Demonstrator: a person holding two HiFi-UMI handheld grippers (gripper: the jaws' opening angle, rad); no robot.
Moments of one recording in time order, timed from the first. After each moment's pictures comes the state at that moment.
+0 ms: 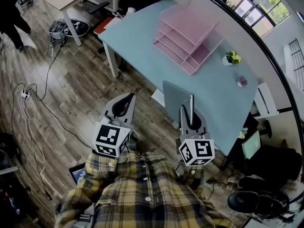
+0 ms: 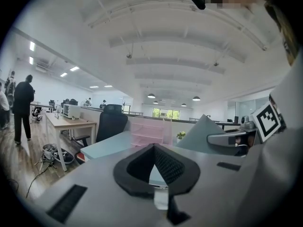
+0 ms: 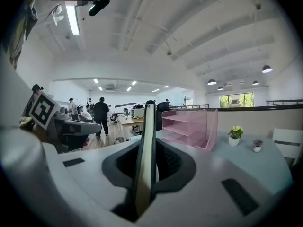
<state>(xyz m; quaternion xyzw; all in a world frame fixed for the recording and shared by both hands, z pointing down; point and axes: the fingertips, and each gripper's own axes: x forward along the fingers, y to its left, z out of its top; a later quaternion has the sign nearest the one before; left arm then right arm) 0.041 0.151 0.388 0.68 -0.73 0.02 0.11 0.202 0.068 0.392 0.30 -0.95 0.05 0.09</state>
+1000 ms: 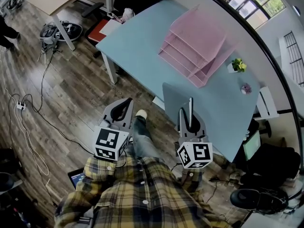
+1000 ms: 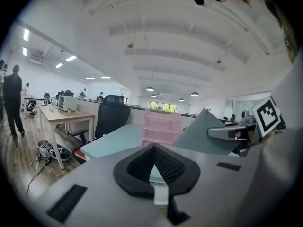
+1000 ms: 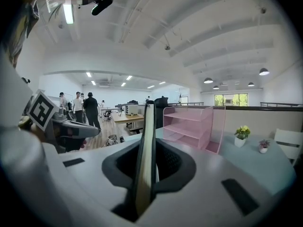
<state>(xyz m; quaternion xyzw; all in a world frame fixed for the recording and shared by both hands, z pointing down) -0.073 0.102 0.426 0.70 -0.70 0.04 0.15 0.094 0.024 0.410 0.33 -0.93 0.05 0.12</state>
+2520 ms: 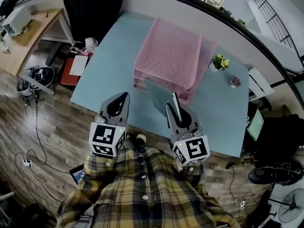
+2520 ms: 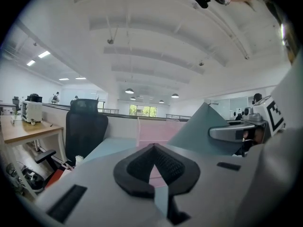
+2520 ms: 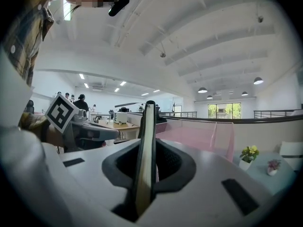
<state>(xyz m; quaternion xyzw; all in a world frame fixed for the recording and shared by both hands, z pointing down) -0.122 -0.133 0.385 0.79 -0.60 0.06 0.11 0.020 -0.135 0.360 0.38 -0.92 0.01 0.07</state>
